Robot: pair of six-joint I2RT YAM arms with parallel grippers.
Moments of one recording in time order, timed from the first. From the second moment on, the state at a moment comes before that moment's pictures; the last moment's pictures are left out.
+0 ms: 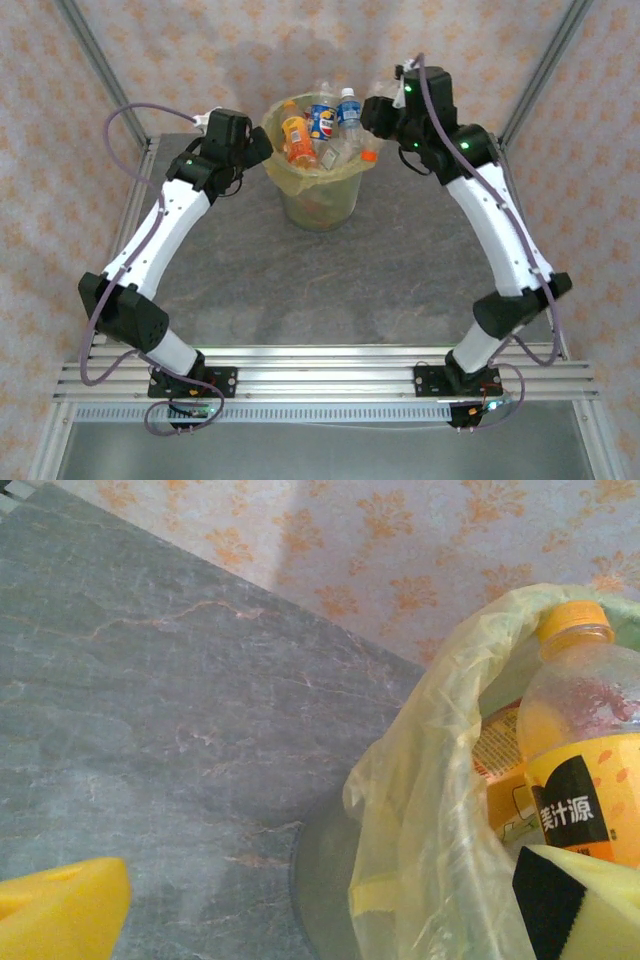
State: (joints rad) left arm -0.30 1.58 1.65 -0.74 -0.32 -0.70; right arm 0.49 1.70 2.16 -0.89 0.05 0.45
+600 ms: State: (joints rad) left arm -0.30 1.68 1.73 -0.74 -0.29 -0.67; right arm 0.59 2.18 2.70 -1.10 0.03 0.30
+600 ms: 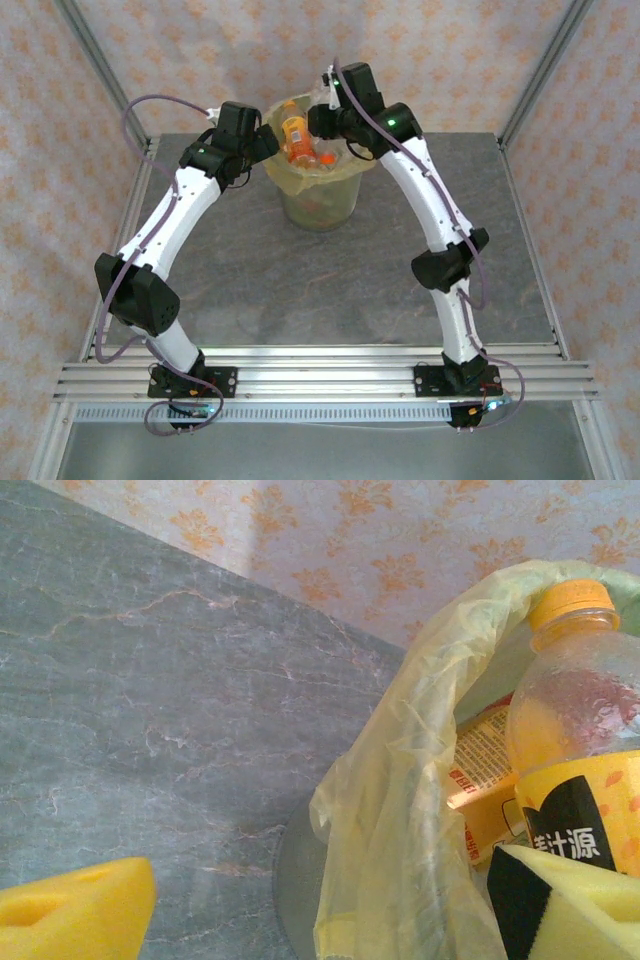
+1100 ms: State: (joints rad) left arm -0.30 1.68 1.74 -0.74 -0.29 -0.67; right arm 0.61 2.24 2.71 -1.09 0.06 0.24
